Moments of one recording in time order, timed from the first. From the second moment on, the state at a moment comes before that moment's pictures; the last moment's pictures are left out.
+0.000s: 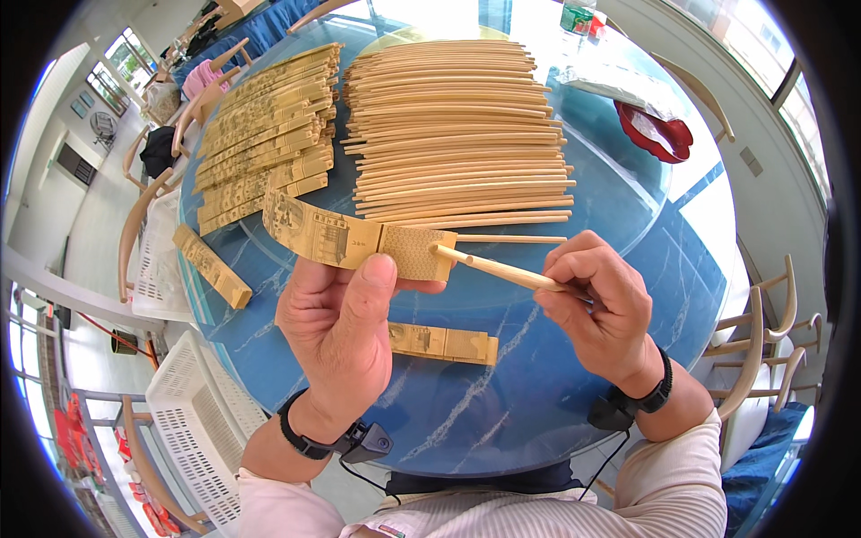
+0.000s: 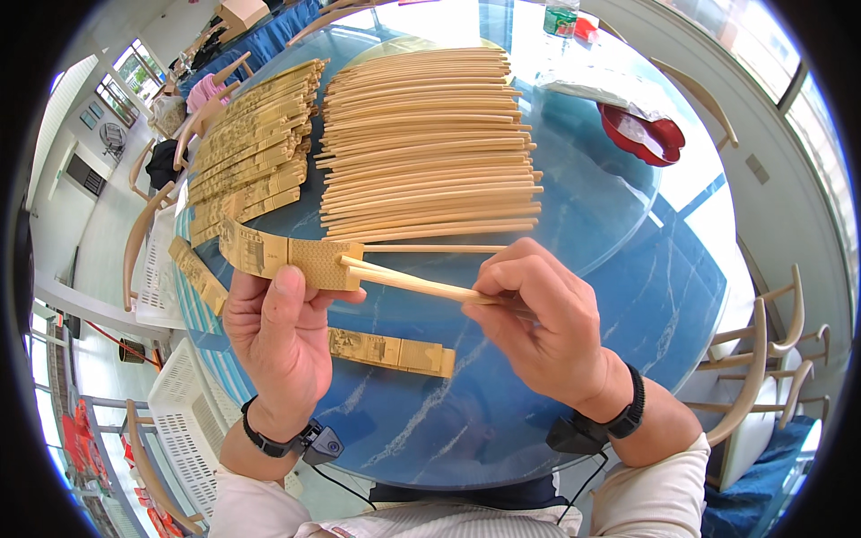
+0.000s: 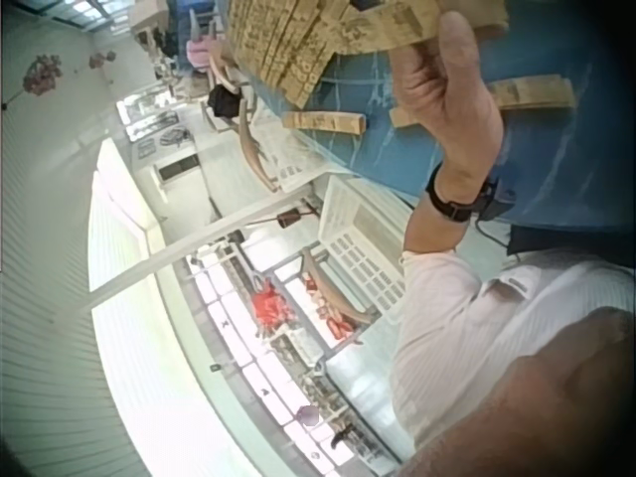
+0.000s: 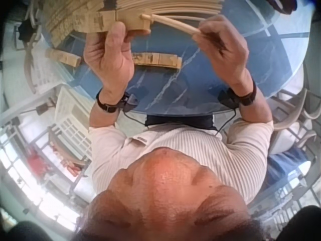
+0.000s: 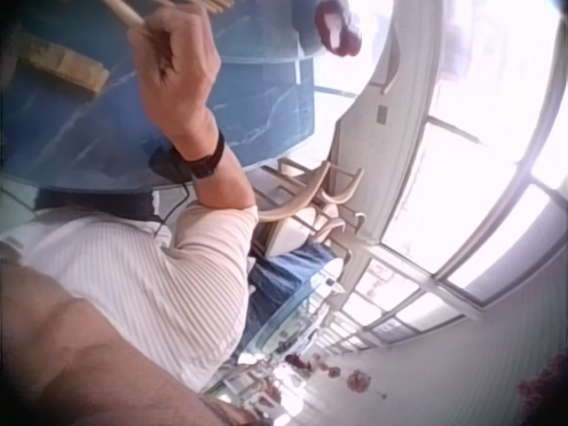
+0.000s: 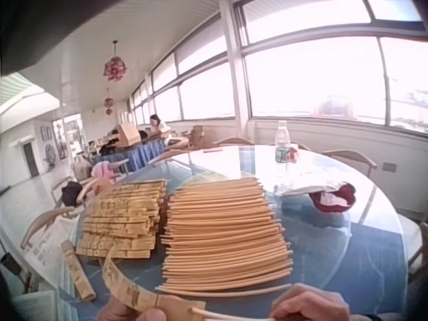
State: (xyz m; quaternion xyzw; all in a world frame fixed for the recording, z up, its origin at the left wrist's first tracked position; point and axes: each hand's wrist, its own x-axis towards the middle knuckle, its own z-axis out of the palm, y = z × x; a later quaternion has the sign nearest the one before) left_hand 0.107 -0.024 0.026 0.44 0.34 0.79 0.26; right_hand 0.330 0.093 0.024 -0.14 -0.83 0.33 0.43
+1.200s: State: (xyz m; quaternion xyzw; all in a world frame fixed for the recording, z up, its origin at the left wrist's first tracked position) left_hand 0.105 -0.018 0.022 0.46 0.35 0.77 0.25; right_hand 0.334 0.085 0.031 -0.21 -0.76 0.56 0.25
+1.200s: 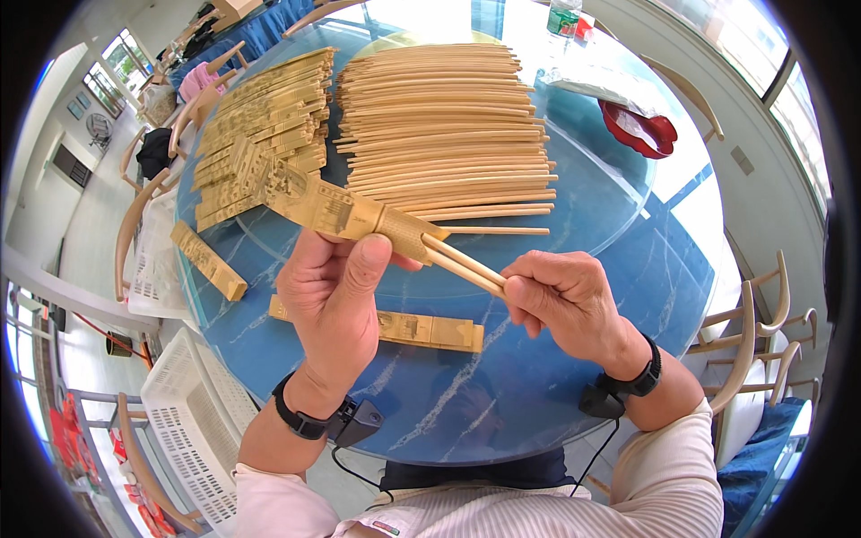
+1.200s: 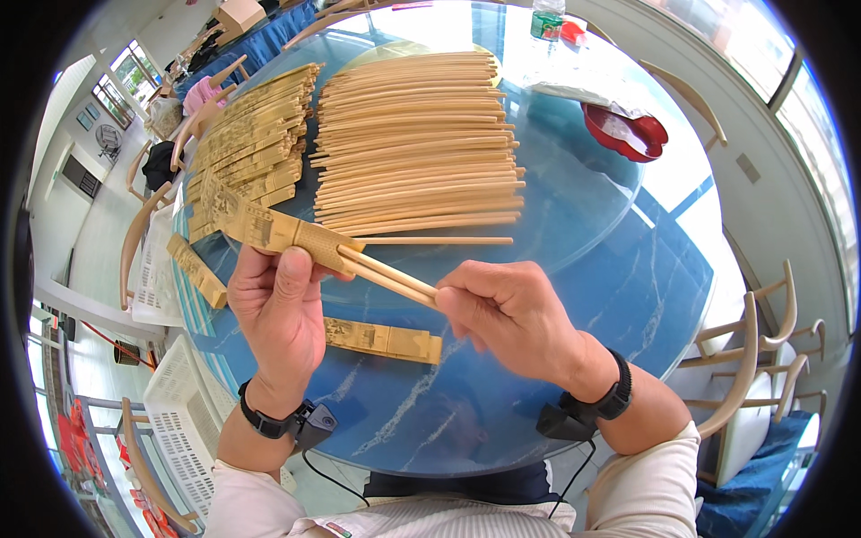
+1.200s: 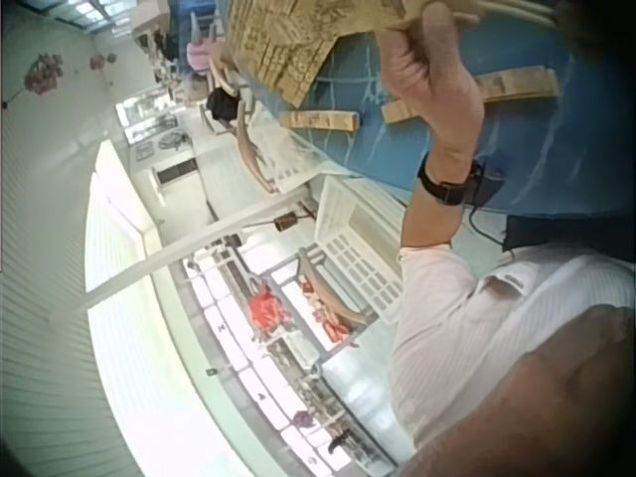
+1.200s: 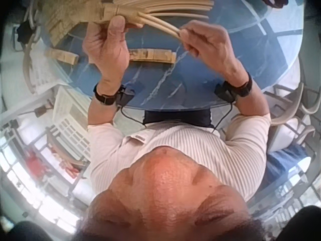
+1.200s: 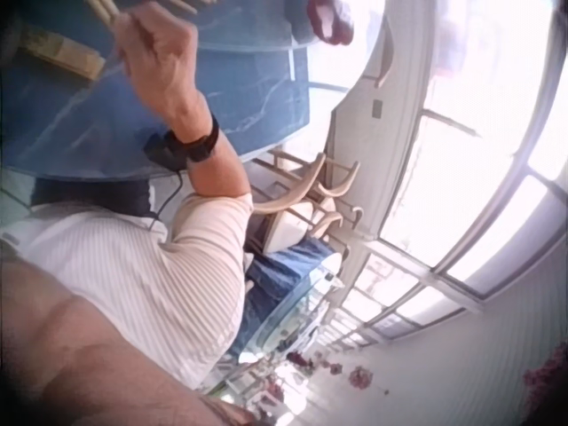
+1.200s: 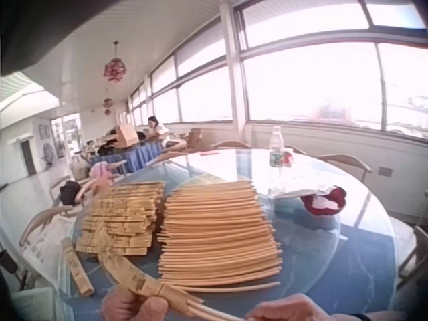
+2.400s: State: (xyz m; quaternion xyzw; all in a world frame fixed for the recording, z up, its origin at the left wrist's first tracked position) left_hand 0.114 -0.014 0.024 0.32 0.25 0.78 0.48; right_hand 0.324 0.070 0.015 -0.20 -0.77 0.55 0.25
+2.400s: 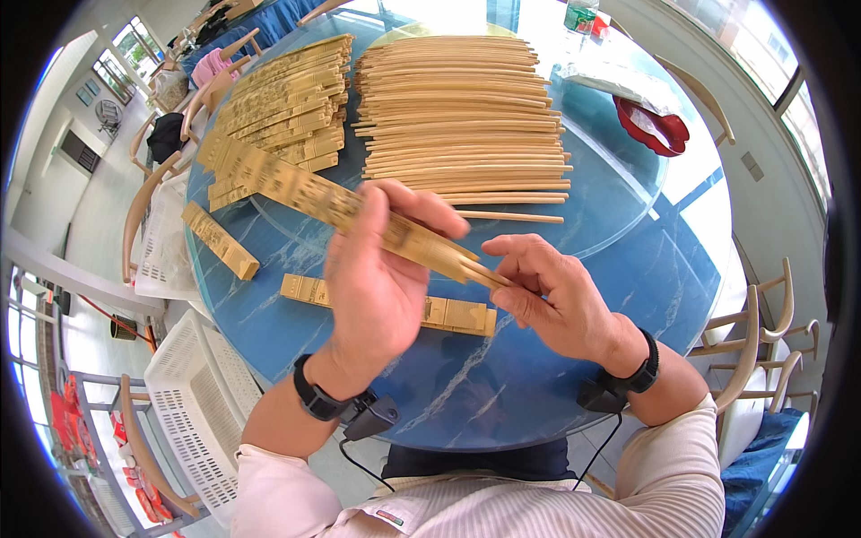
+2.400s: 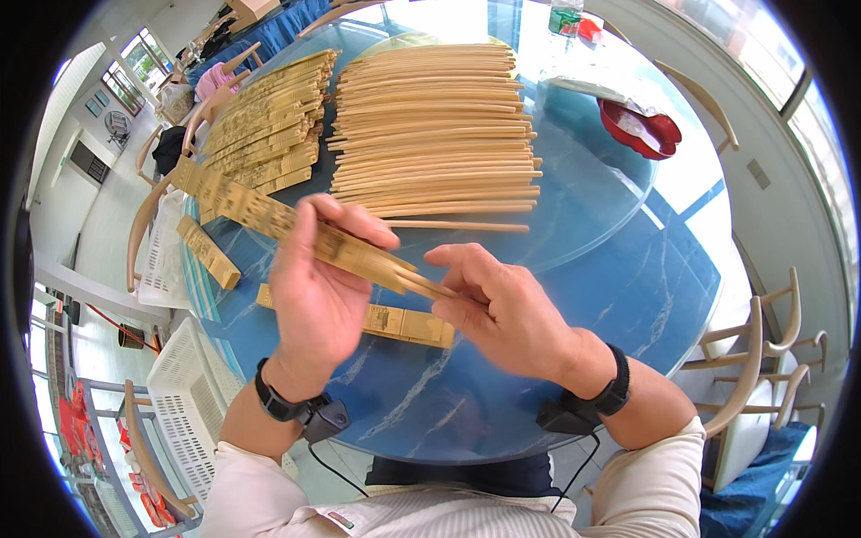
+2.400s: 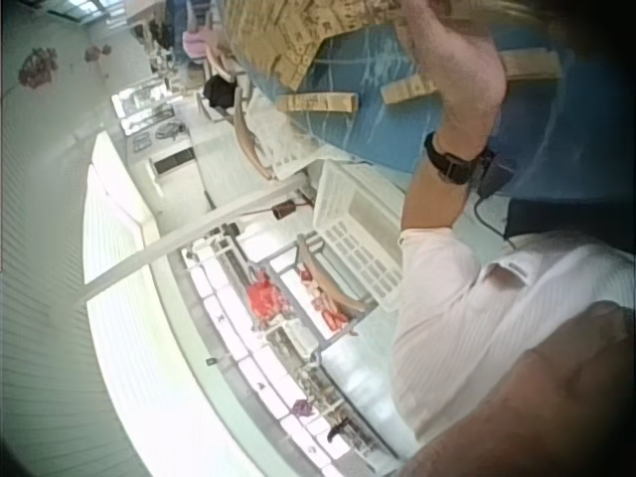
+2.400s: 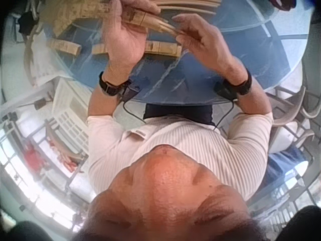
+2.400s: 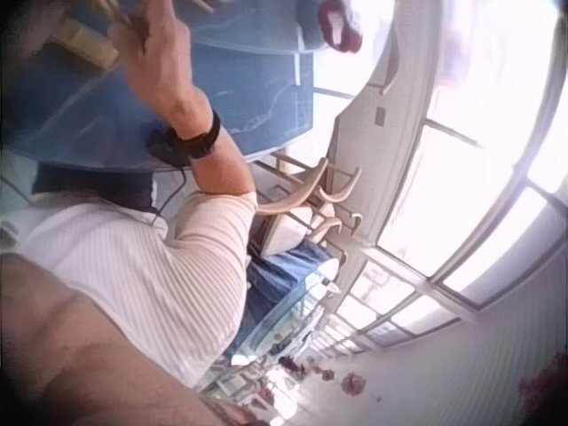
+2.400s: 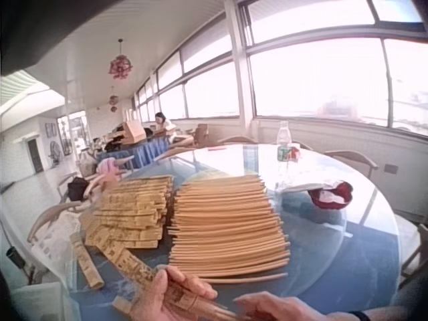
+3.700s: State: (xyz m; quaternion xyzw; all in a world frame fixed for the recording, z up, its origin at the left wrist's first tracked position) left_hand 0.091 -0.011 0.030 0.20 0.08 0.81 0.54; right_hand 0.317 0.074 0.004 -0.06 -0.78 0.52 0.33
